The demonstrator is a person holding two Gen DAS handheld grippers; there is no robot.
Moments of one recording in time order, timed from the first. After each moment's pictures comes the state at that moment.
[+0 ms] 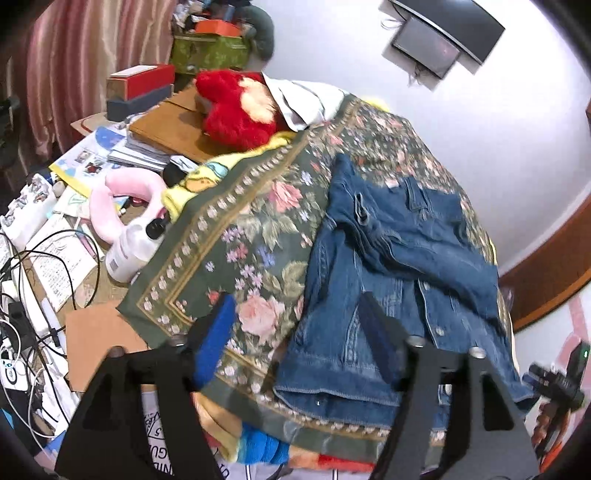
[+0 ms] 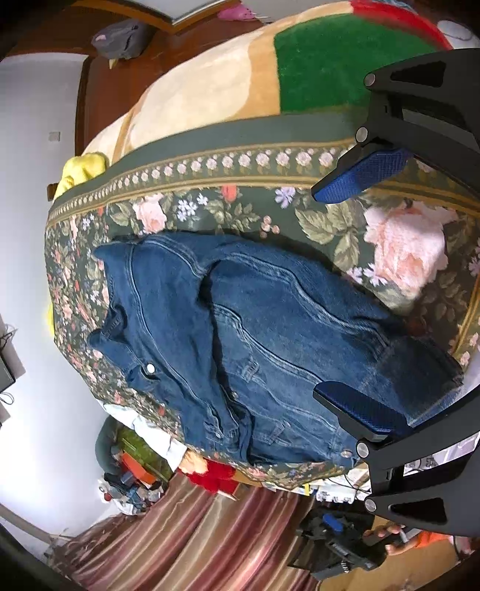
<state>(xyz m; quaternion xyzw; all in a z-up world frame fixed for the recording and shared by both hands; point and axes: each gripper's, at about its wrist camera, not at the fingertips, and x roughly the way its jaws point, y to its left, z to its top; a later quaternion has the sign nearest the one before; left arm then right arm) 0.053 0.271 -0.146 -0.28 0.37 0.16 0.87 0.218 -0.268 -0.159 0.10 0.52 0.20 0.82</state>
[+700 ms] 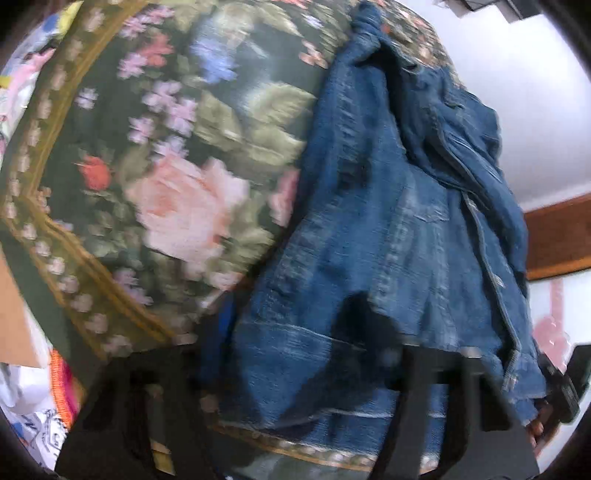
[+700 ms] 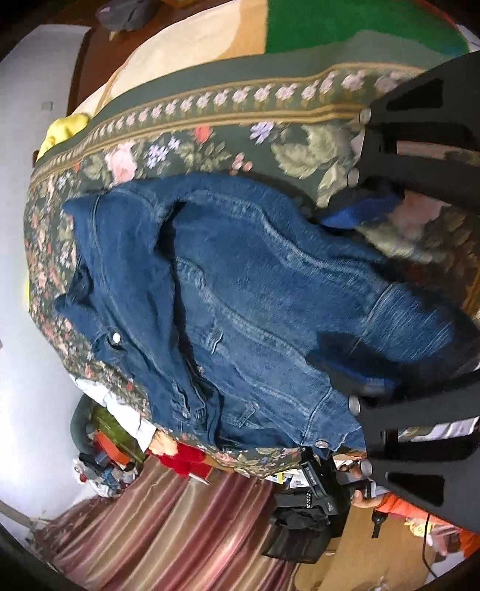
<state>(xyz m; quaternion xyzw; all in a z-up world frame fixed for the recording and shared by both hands) 0.130 0.243 -0.298 -0.37 0.52 0.04 0.77 0.211 -0.227 -0.183 0.10 0.53 0.25 0.80</state>
